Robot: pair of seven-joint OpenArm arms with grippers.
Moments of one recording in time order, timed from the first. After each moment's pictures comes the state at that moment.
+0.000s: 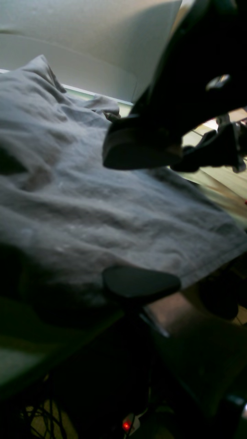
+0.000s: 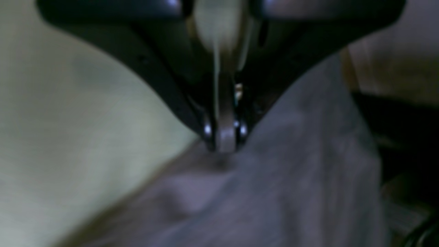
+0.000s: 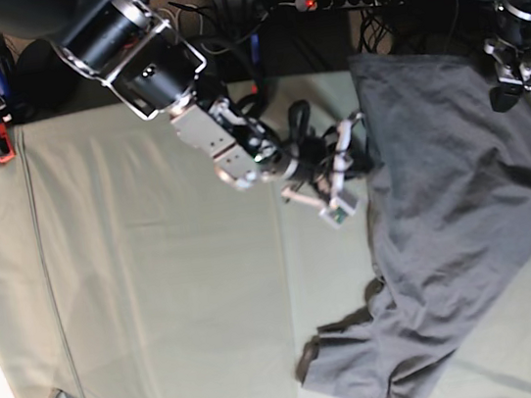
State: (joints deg) left arm 22.4 -10.5 -39.8 80.3 -77.8 0.9 39.6; right arm 15.2 -8.3 -31.5 44.3 16.5 25.9 -12.6
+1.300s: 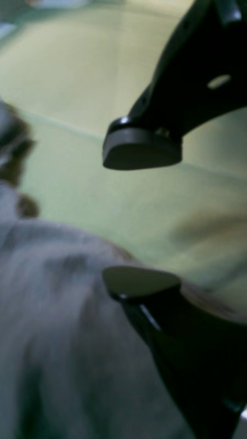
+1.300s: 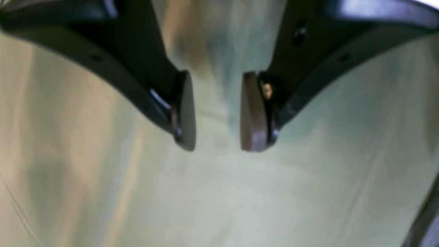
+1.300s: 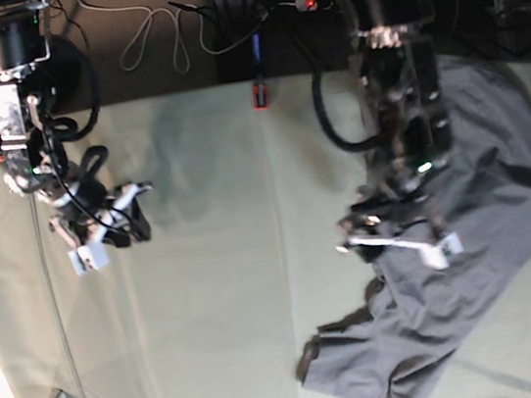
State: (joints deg) left arm -4.2 5.8 -5.8 85.1 -15.8 14.2 39.4; right arm -3.2 12.4 6.0 74.7 16.3 25.9 -21.9
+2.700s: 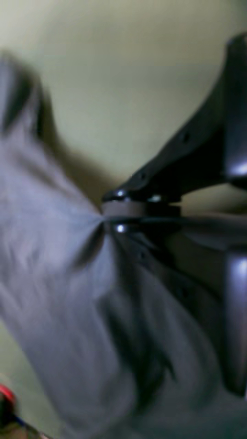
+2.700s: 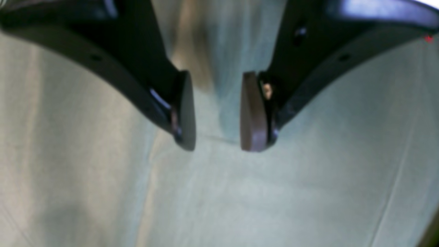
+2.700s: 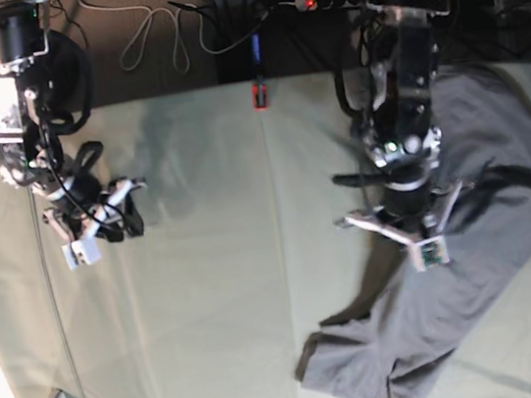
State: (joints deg) left arm 0.4 -3.1 9.8 90.8 -2.1 15.2 27.7; right arm -3.5 11.3 7.5 74.5 16.1 25.9 -21.9
